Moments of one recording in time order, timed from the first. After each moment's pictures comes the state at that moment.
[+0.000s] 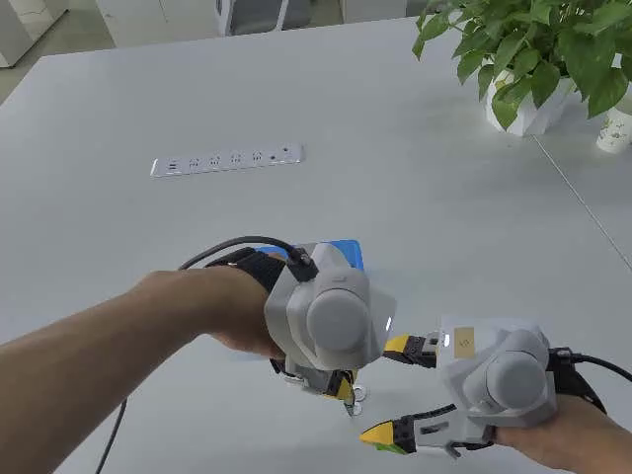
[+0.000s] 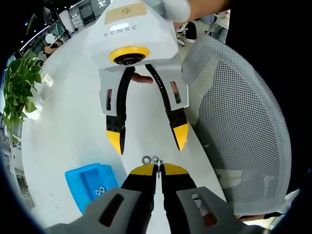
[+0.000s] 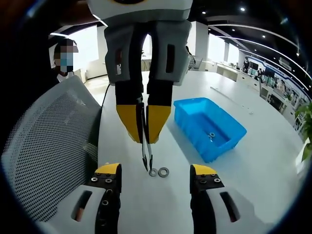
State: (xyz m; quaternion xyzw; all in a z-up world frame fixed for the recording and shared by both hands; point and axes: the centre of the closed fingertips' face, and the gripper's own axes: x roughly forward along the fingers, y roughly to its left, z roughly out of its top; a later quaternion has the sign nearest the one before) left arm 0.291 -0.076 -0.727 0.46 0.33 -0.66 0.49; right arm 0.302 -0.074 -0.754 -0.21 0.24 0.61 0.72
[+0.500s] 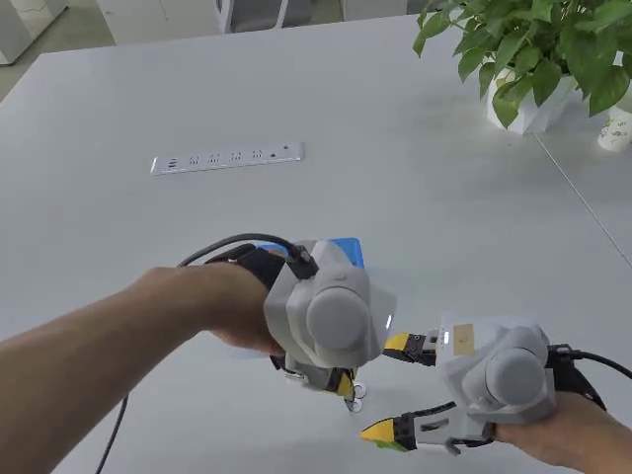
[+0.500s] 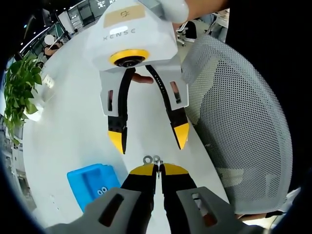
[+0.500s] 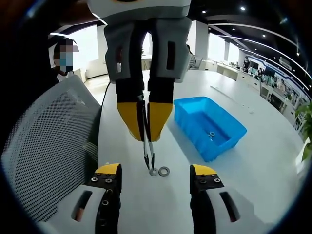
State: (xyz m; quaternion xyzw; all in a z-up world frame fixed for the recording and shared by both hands) left arm 0.294 -0.076 -0.726 0.46 0.32 -0.66 0.49; right arm 0.303 -0.075 -0.755 -0.21 0.24 0.61 0.72
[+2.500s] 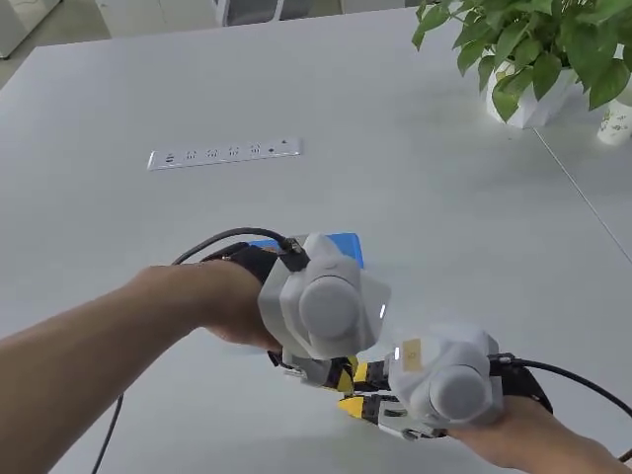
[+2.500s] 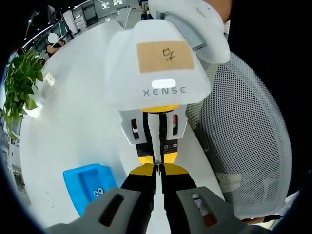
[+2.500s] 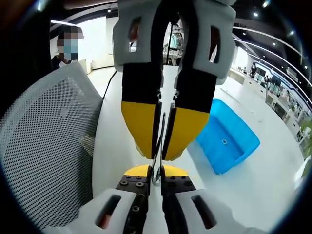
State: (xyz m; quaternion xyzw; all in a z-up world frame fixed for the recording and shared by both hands) left arm 0.292 -0.077 -0.728 0.43 0.33 -0.67 0.50; right arm 0.295 -0.044 -0.771 -0.25 0.22 0.63 0.70
